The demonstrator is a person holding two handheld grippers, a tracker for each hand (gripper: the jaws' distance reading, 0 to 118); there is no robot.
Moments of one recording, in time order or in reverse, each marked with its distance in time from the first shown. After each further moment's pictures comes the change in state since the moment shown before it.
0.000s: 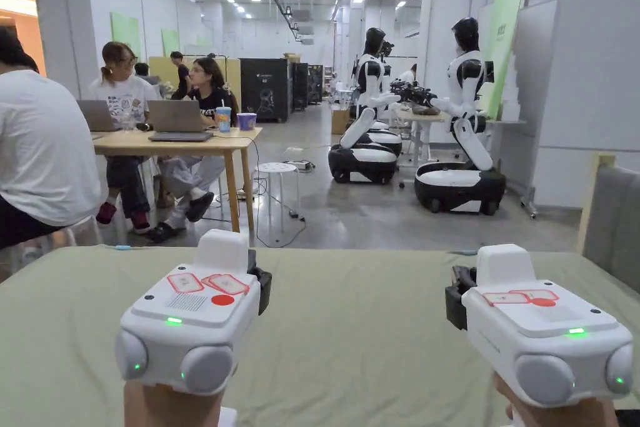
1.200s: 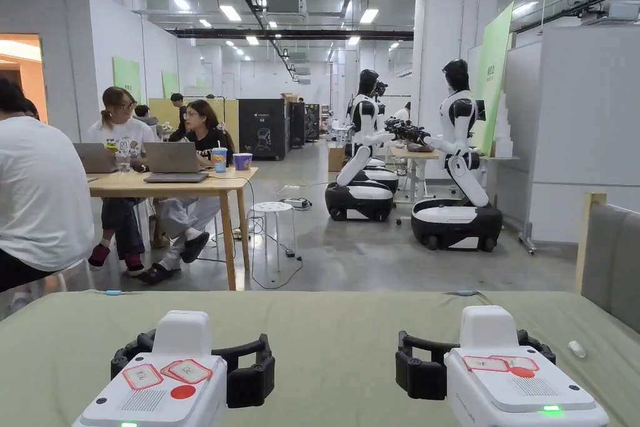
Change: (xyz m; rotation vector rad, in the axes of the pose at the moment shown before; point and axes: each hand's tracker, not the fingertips) left arm -0.003 -0.026 0.014 -0.033 0.069 0.089; right arm -0.008 -0.022 -0.010 0.021 -0.035 -0.081
